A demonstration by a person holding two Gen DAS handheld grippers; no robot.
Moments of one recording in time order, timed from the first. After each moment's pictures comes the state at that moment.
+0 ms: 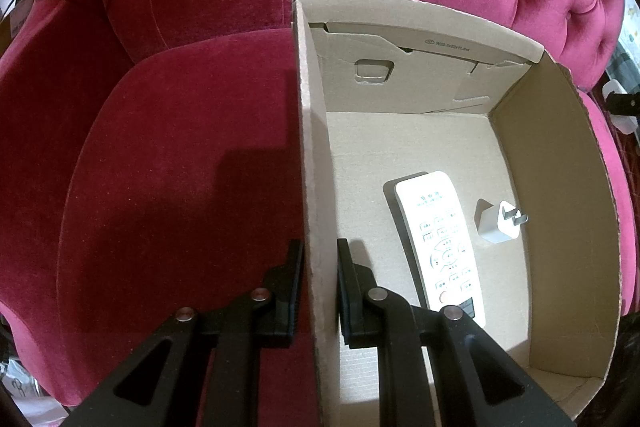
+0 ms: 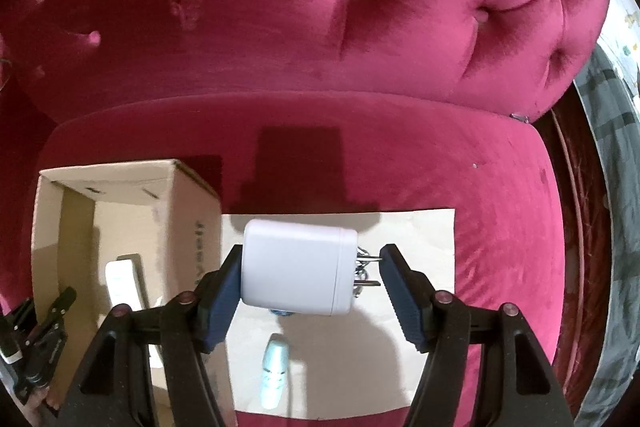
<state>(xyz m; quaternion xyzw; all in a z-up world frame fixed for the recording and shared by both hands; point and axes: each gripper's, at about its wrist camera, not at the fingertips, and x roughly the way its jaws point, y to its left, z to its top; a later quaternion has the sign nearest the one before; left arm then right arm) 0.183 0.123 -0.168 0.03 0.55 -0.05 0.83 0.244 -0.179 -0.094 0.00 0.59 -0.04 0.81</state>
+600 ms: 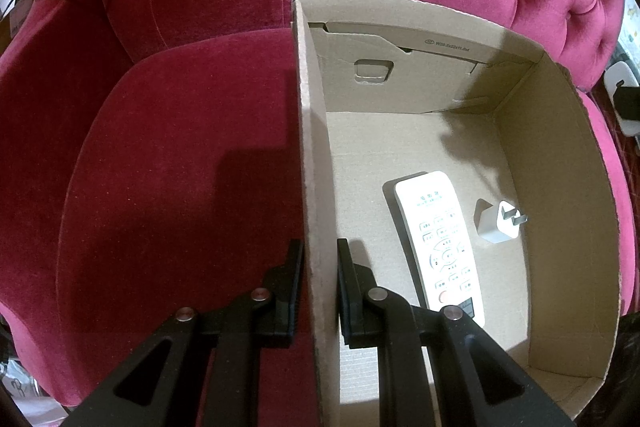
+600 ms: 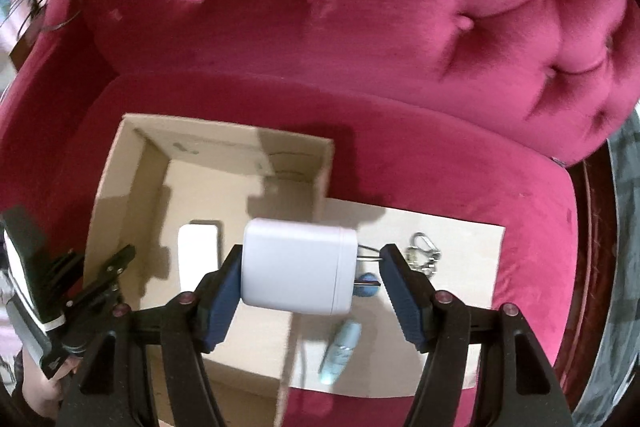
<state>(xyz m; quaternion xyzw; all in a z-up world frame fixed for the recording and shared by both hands) 0.183 0.122 -0.168 0.03 0.55 -0.05 0.83 0.226 -0.085 -0.077 -0.05 0.59 0.05 0.80</state>
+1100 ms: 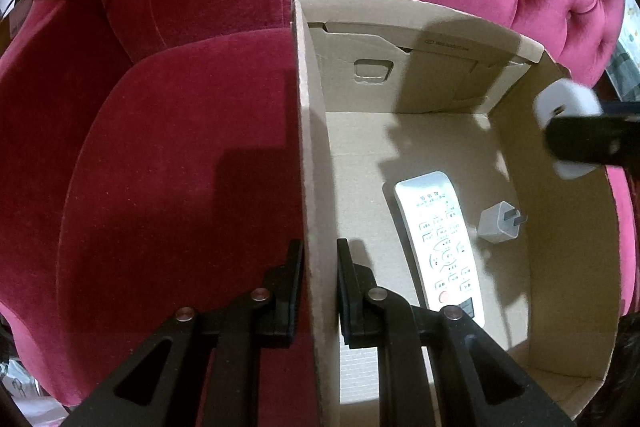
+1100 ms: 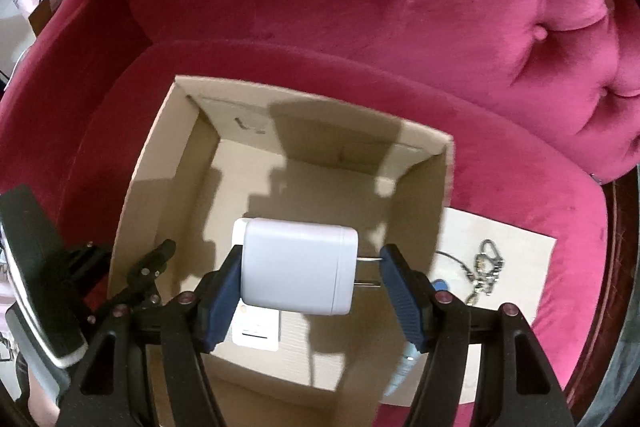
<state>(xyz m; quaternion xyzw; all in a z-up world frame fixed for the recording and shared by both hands) 0.184 0.121 -0.168 0.03 0.55 -0.06 0.83 0.229 -0.017 -0.111 -0.06 0.61 0.09 0.79</state>
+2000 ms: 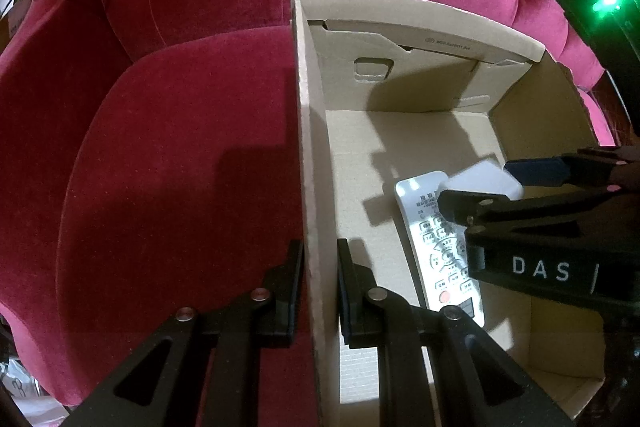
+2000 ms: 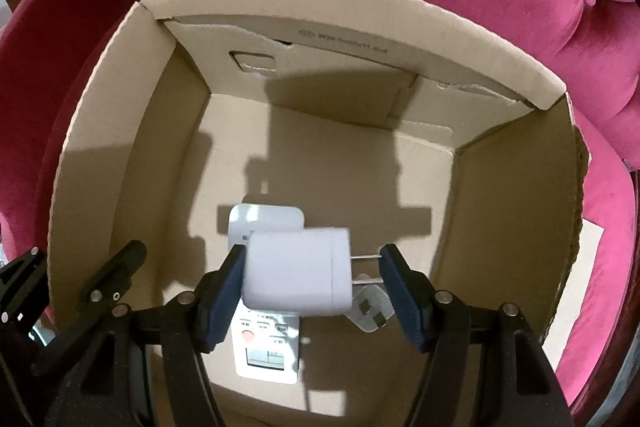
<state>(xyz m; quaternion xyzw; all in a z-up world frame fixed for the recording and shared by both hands) 0.188 0.122 -0.172 0.03 0.56 -0.06 0.83 0.241 -0.003 -0.181 -0.06 0.64 0.09 0.76</state>
